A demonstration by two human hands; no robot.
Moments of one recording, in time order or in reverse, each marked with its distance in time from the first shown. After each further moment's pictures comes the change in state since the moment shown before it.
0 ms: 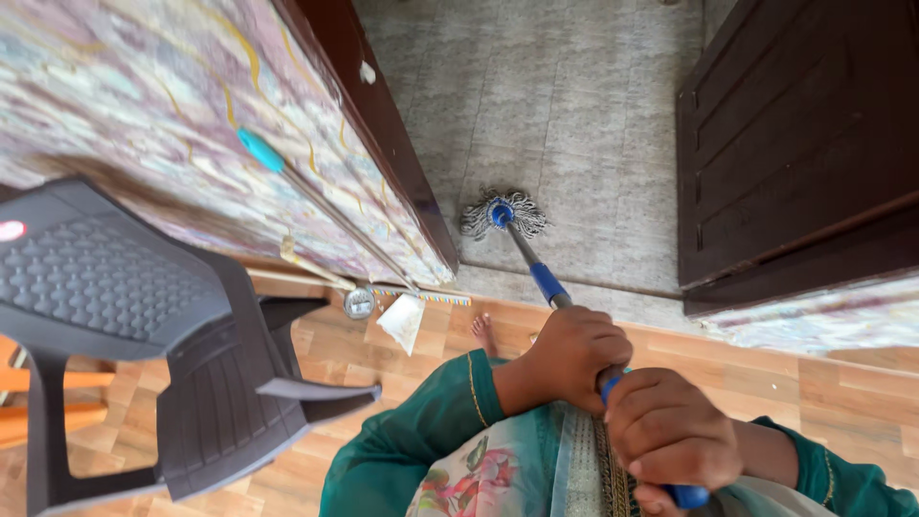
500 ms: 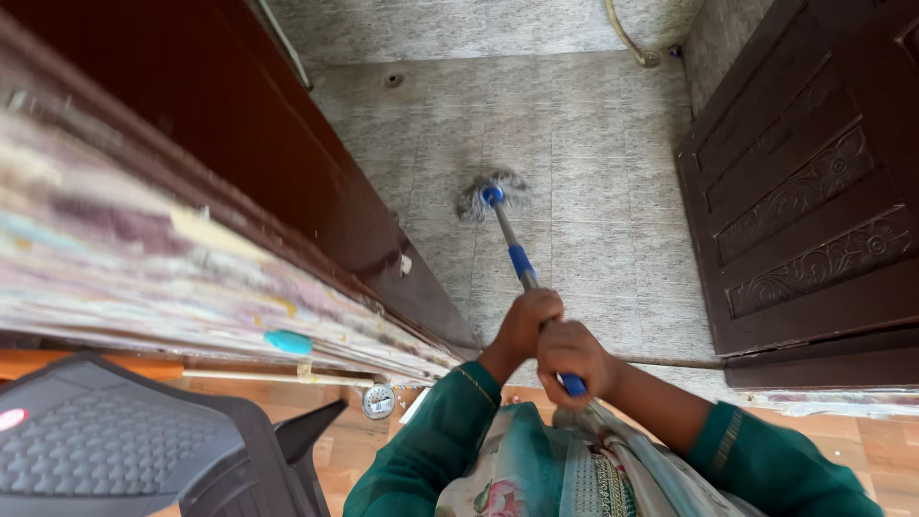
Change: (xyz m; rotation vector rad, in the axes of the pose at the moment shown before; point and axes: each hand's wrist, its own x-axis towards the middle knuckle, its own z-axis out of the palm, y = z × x) left_hand 0.030 -0.296 -0.114 -0.046 0.089 -0.144; right_hand 0.002 0.315 0.002 -0.174 -0.100 0.206
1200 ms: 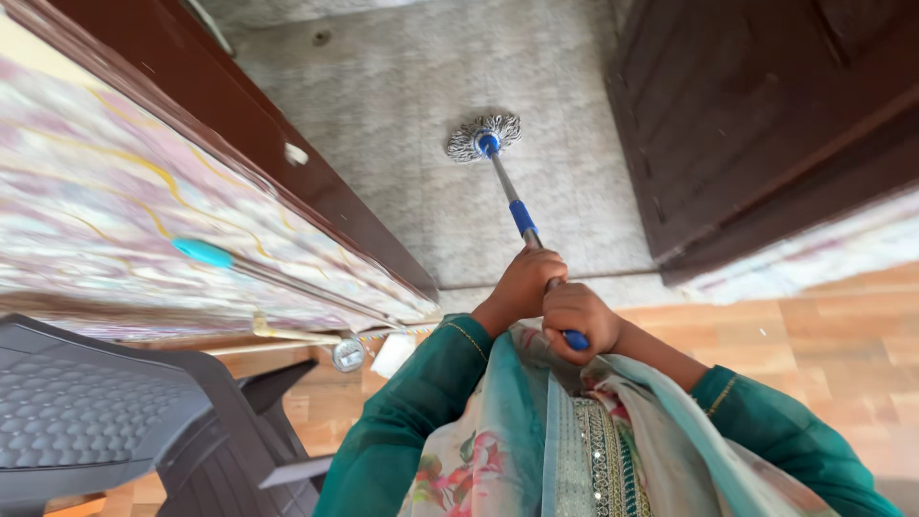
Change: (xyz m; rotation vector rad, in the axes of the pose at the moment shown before) left_hand -0.045 0.099 0.126 0.103 -0.258 0.066; right_hand -0.130 -0.137 -0.031 -0.170 -0.058 0.191
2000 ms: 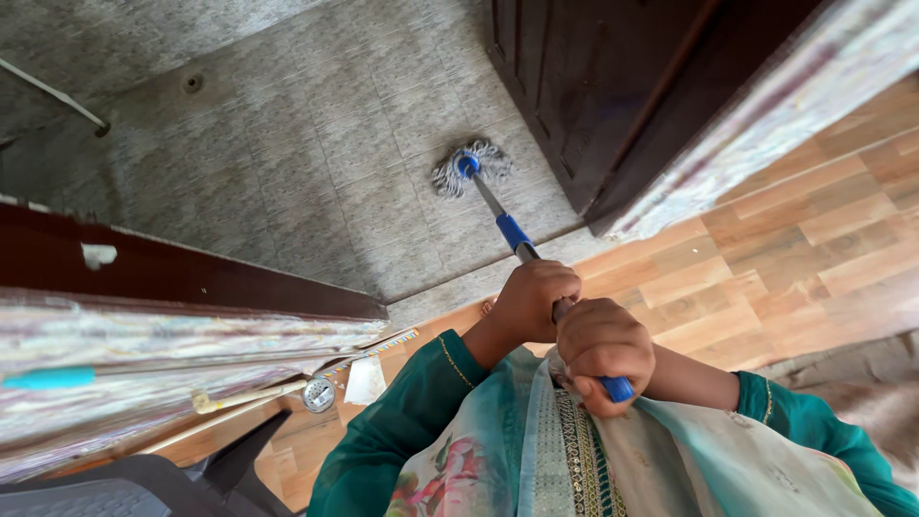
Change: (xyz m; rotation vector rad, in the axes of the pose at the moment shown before) left_hand 0.093 0.127 0.088 -0.323 -0.150 0.165; right_hand -0.062 -0.103 -0.114 0.023 0.434 -0.259
